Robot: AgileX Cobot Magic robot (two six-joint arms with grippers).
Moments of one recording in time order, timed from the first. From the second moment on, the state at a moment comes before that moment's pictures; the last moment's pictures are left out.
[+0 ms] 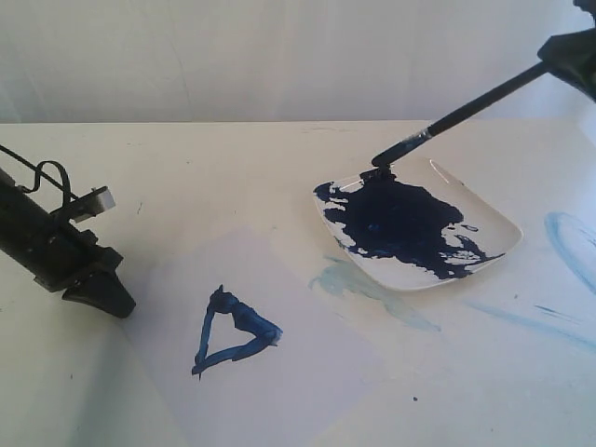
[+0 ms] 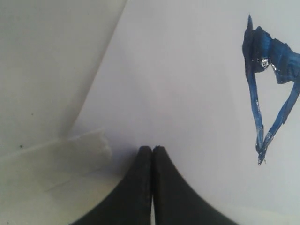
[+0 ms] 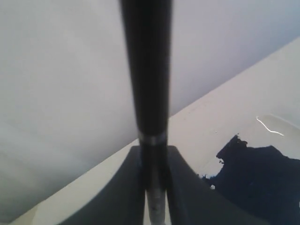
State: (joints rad) left arm -0.02 2.03 -1.17 -0.75 1.04 0.91; right arm -0.02 1.25 -0.81 1.75 0.53 -1.07
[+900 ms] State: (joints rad) left arm -0.02 2.03 -1.17 -0.75 1.04 0.91; right arm -0.24 1.87 -1.00 1.75 0.74 -0.97
